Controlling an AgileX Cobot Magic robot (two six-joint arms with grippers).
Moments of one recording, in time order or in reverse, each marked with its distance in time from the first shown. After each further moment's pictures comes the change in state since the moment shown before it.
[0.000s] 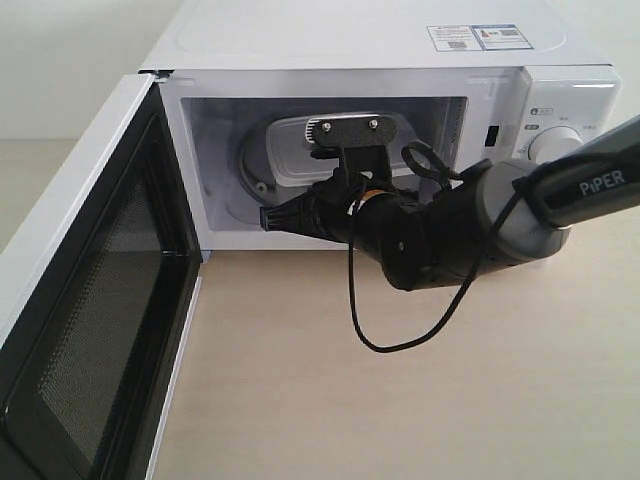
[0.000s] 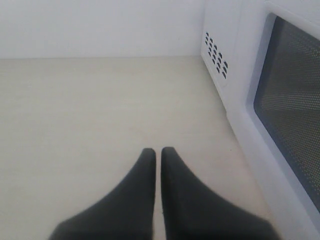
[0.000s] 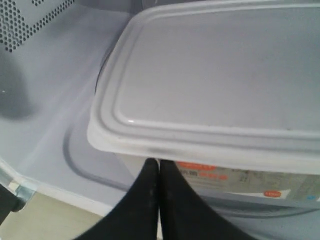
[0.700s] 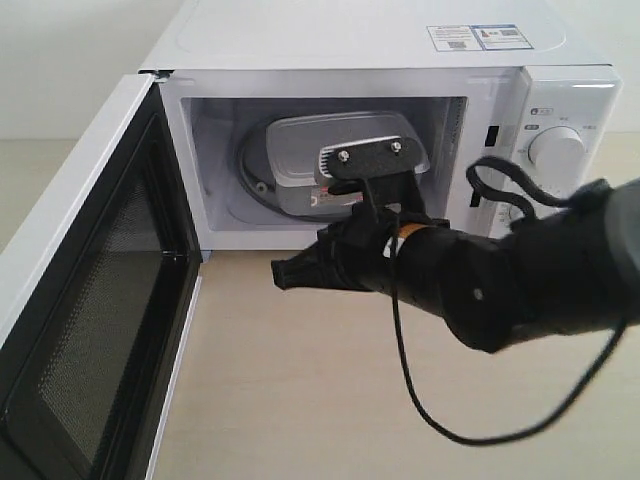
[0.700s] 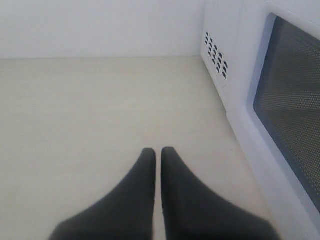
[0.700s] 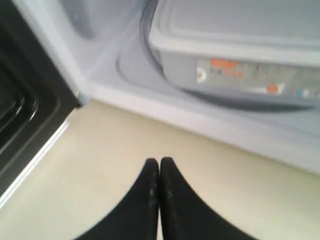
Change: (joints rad) left arm 0.000 0.000 0.000 0.000 0.000 0.000; right arm 0.085 -0.272 0.284 0.010 0.089 -0.041
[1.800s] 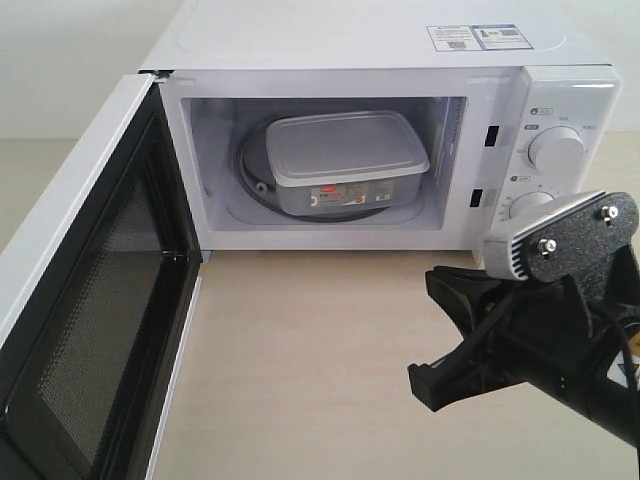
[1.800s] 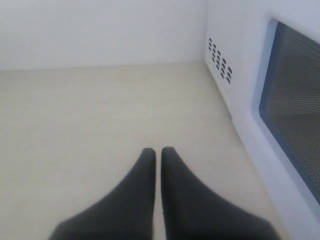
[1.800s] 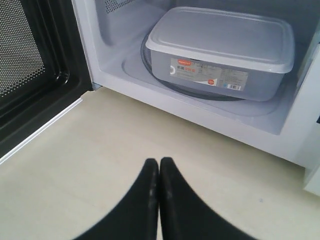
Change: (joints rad) left arm 0.000 0.000 0.000 0.038 -0.026 0.000; right arm 0.085 -0.546 0.503 0.064 -0.156 -0.174
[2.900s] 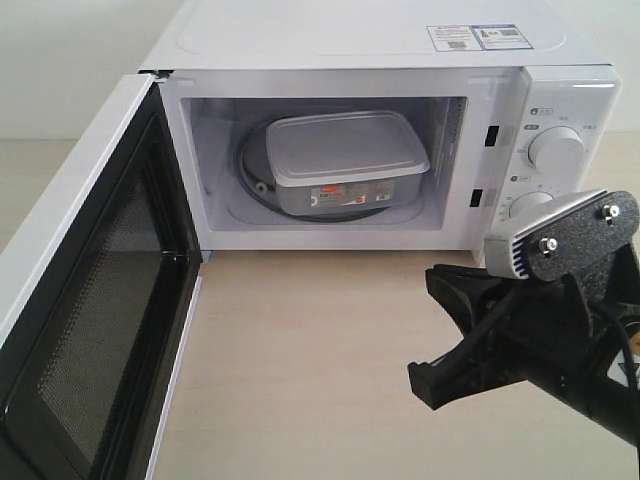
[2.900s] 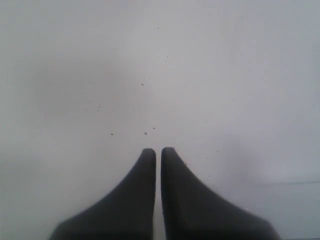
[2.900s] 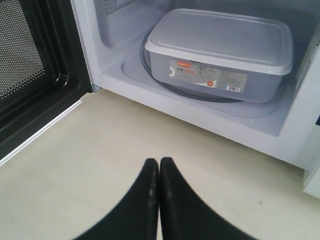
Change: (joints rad) left arm 0.000 0.182 -0.481 0.265 -0.305 -0.250; right arm 0.000 0.000 0.000 0.000 -0.008 0.002
